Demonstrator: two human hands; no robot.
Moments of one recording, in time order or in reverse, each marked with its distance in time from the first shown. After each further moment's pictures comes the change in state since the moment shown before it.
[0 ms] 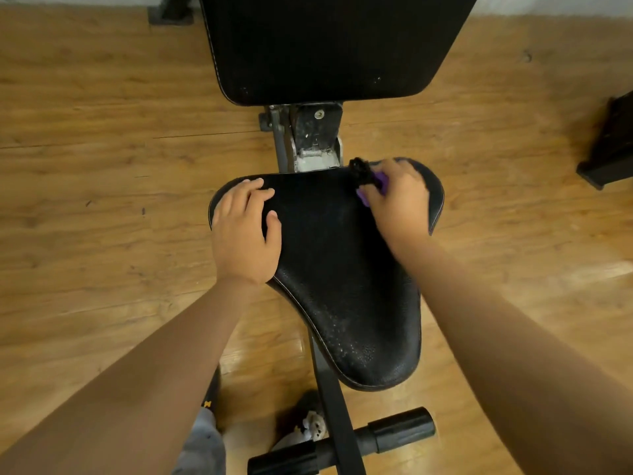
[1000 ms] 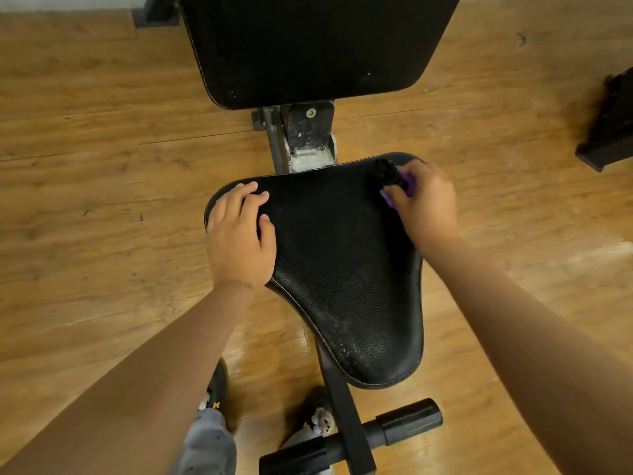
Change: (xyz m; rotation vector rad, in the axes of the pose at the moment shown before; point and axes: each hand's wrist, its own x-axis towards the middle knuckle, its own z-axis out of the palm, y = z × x) left_hand 0.001 -0.003 0.001 -0.016 0.011 0.030; right_hand 0.001 0.037 -0.018 0.020 0.010 0.027
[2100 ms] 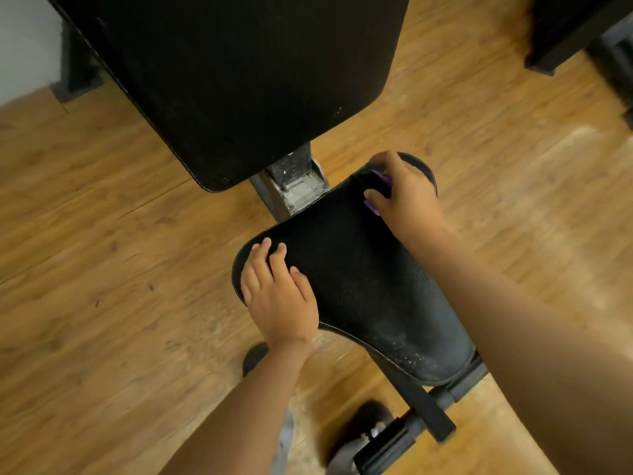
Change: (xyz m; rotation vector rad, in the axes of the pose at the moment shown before) left_hand 0.004 0.000 -0.003 0.129 -0.155 -0.002; right_hand 0.005 -0.059 0.002 0.036 -0.030 0.250
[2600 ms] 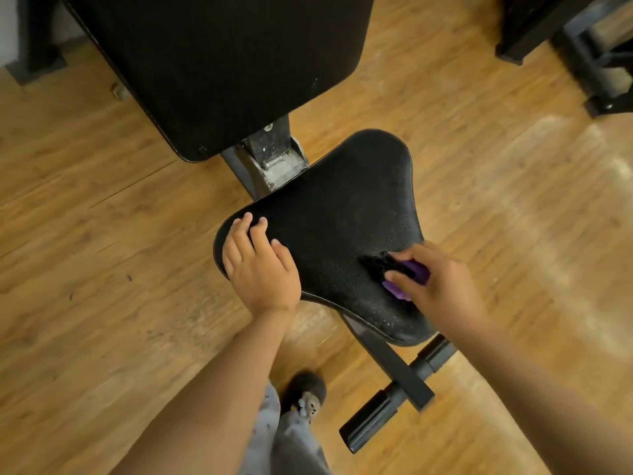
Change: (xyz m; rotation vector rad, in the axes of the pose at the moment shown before) left_hand -0.001 0.000 0.000 -0.031 0.020 0.002; right_hand -0.154 0.033 -0.032 0.064 -0.108 0.066
